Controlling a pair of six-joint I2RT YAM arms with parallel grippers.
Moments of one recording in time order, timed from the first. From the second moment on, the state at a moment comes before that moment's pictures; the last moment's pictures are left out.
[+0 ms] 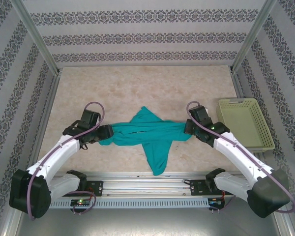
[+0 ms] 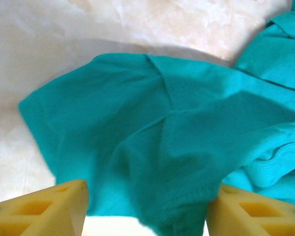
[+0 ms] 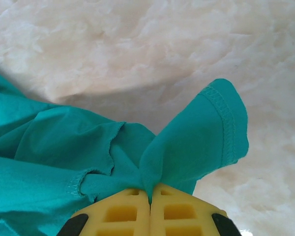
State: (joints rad) left arm -0.27 1.06 0.66 -0.63 0.11 -0.58; right arm 0.41 1.07 0.76 -0.68 0.19 0.60
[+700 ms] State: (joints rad) left arm -0.43 1.21 0.69 -0.61 0.02 -0.58; right arm 0.34 1.11 0.79 -0.68 0.13 0.58
